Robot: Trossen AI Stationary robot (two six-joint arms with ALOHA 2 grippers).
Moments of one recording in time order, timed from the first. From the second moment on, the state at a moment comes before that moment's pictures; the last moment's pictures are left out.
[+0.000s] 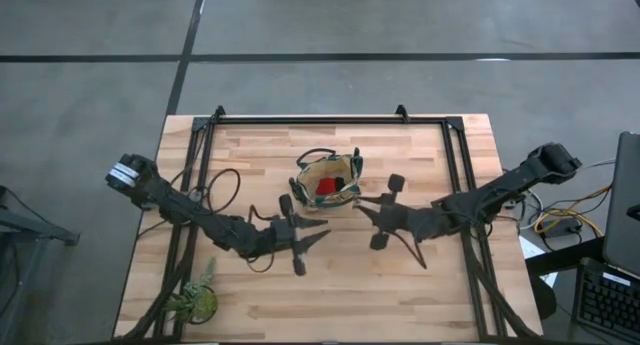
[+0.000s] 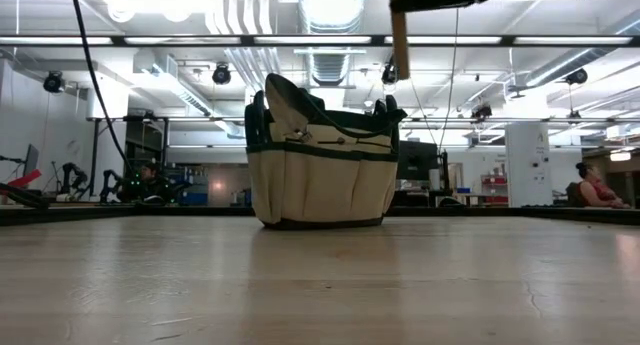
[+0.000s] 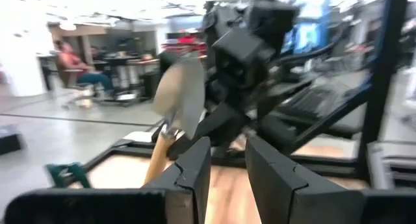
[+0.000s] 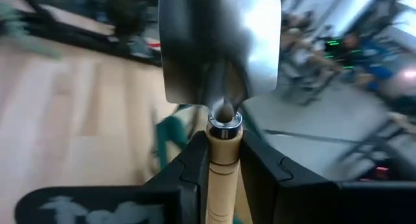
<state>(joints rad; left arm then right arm) -0.47 1.52 0.88 0.80 -0.71 0.07 0.42 1.29 0.81 0.13 0.84 -0.16</state>
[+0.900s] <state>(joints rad) -0.46 1.70 1.09 0.81 -0.97 0.26 0.43 1.45 0.88 0.38 1.13 -0.43</state>
